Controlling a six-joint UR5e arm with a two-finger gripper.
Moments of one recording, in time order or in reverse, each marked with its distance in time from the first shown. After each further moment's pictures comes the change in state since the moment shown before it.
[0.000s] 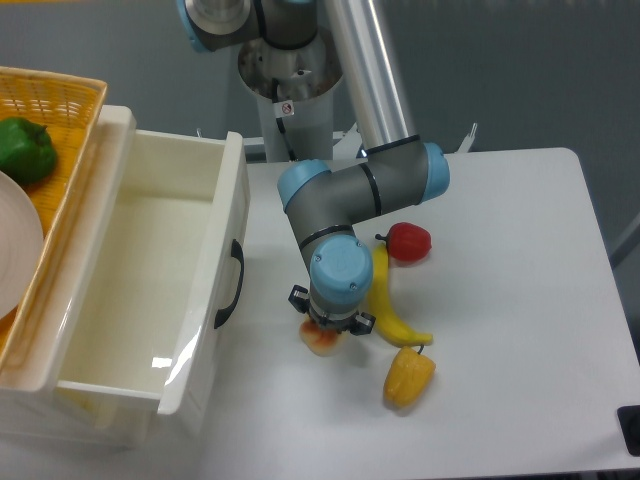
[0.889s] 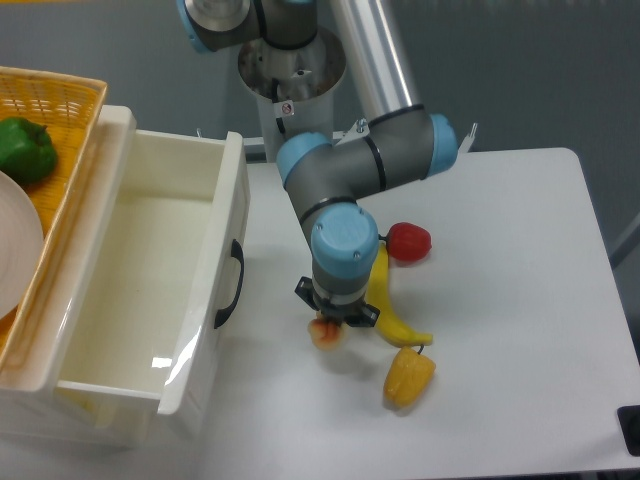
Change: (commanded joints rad) arm 0.009 0.136 0.020 -0.018 -0.011 0.176
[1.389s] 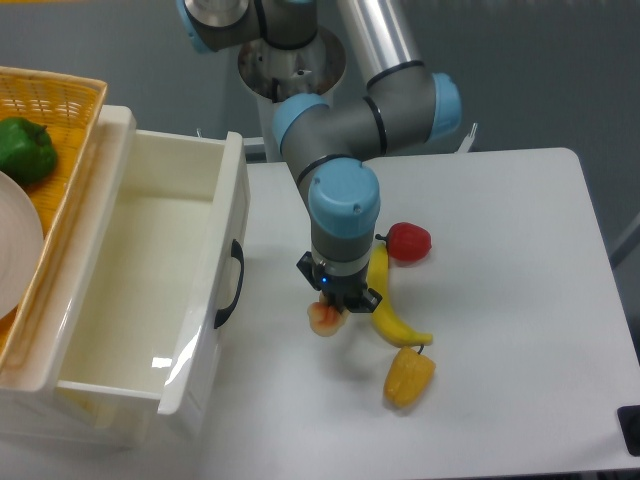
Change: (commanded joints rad) arm 0.035 0.068 0.006 -0.035 -0.034 0.098
